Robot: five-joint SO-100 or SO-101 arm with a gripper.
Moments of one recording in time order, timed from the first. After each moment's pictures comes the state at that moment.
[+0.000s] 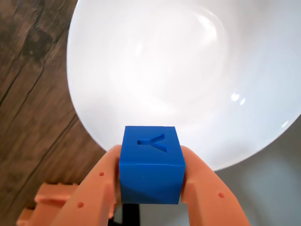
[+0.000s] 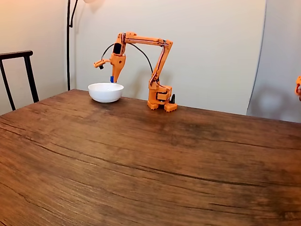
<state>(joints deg) 87.3 110.0 108.3 78.3 127.1</state>
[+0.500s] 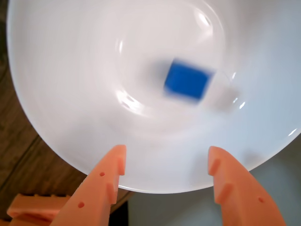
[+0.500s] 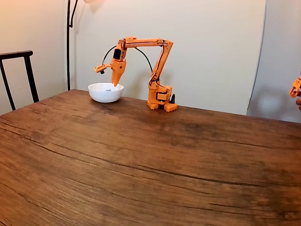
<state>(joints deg) 91.6 110.0 115.3 70.8 132.7</state>
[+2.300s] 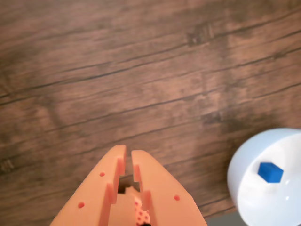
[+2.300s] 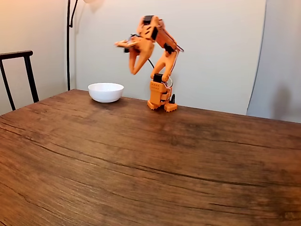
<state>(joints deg) 26.7 132.9 102.5 92.5 103.9</state>
